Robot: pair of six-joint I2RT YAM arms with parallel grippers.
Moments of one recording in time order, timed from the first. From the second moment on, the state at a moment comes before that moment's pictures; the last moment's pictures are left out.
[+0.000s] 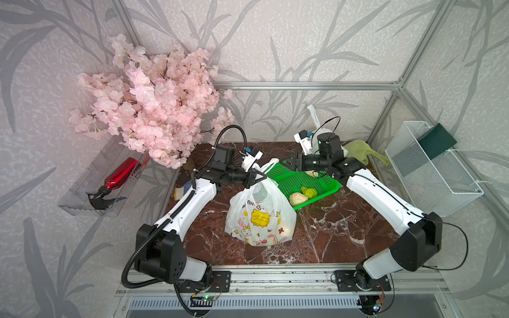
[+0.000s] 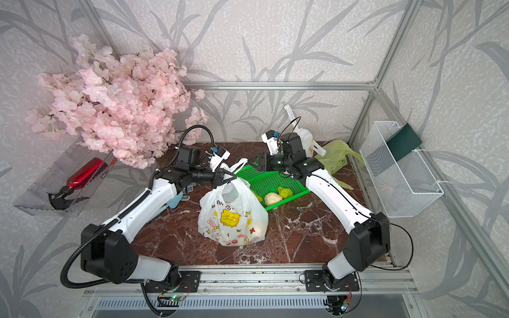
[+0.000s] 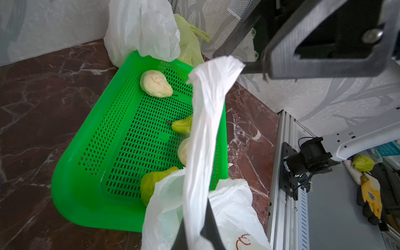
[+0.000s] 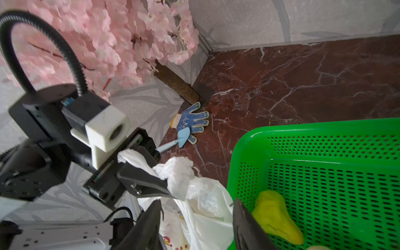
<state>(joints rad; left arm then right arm) -0.29 1.42 1.19 -0.46 0.83 0.13 0.50 1.55 1.46 -0.39 -0.59 0.57</state>
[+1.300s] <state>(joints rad) -0.30 1.38 1.19 -0.49 0.80 0.19 0.55 1.78 1.62 -0.33 -0.58 0.89</state>
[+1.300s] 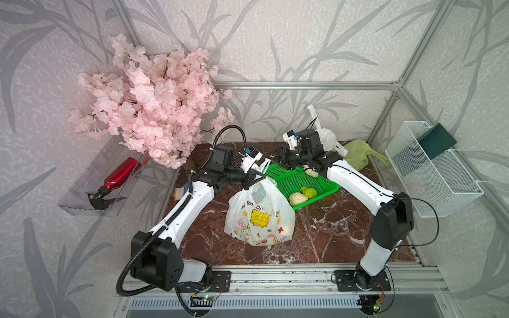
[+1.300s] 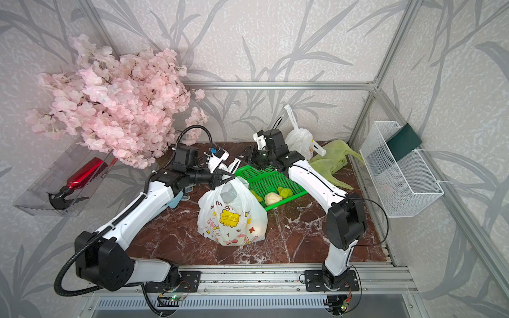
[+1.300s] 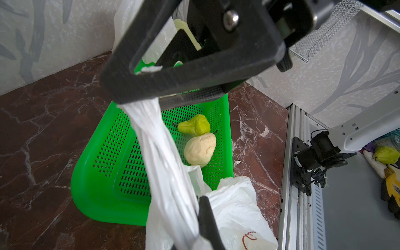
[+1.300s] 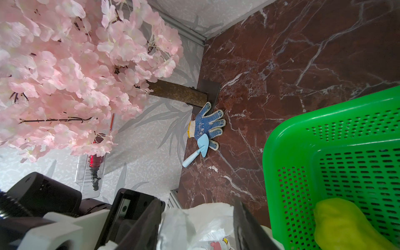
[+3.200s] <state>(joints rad) -0.20 1.34 1.18 -0.70 0.90 0.12 0.76 1.64 1.05 0.16 -0.65 0.24</state>
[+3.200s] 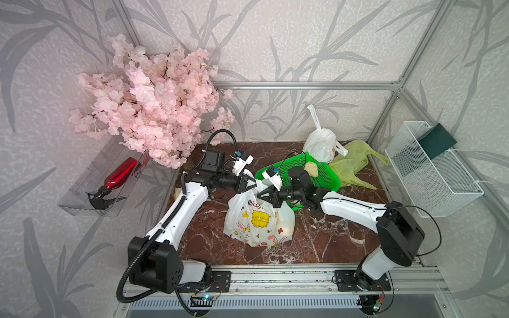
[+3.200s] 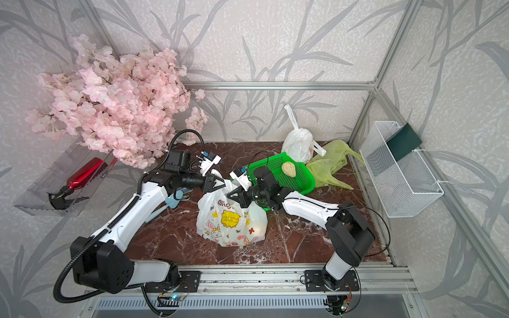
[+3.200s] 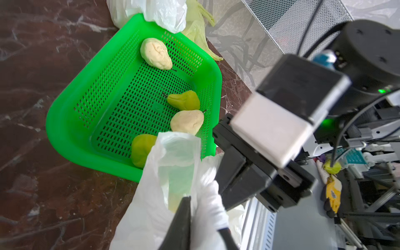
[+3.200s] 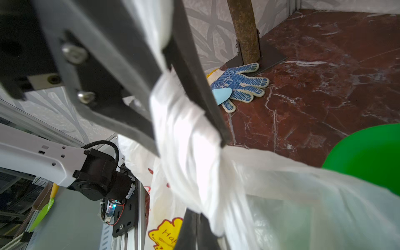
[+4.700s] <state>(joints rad) -0.22 1.30 1.16 -0.67 0.90 0.20 0.77 1.66 1.35 -0.35 -0.51 -0.10</state>
